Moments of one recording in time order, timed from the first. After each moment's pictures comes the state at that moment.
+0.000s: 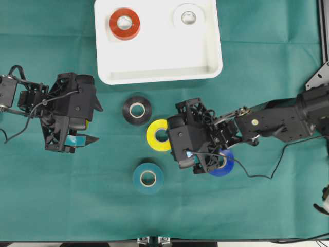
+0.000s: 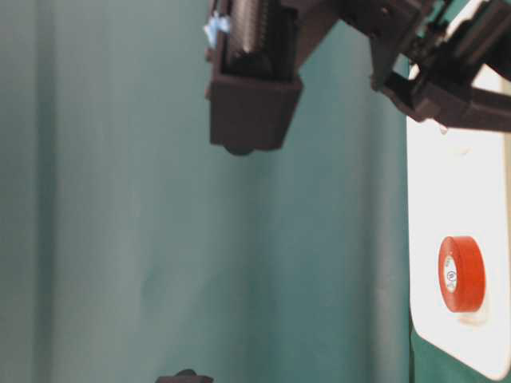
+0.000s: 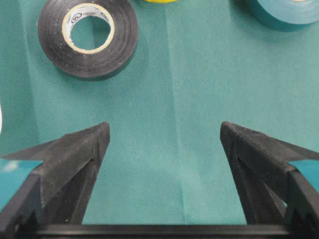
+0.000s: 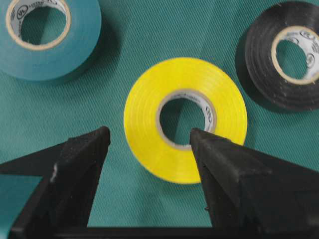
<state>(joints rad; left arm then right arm) -0.17 -0.23 0.87 -0.03 0.24 -0.06 0.25 0.13 0.61 -0.37 0.12 0.47</state>
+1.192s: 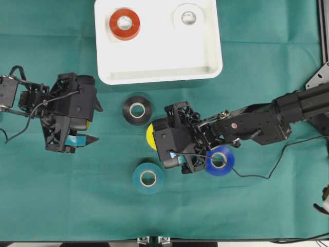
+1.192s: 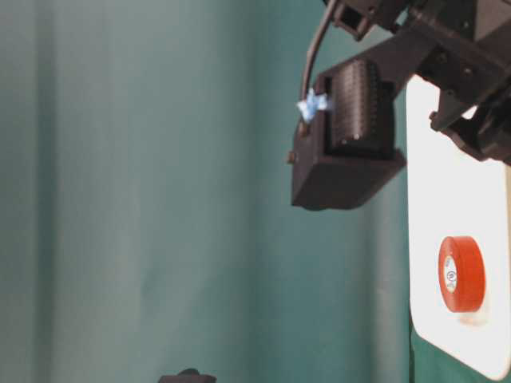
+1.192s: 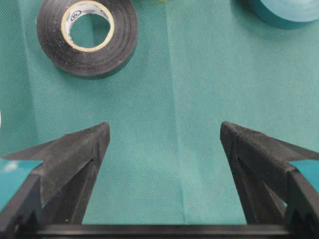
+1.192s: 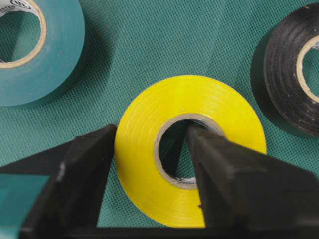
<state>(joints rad) -0.16 -0.22 0.87 -0.03 0.24 -0.06 0.23 0.26 0.54 -0.37 0.12 0.47</state>
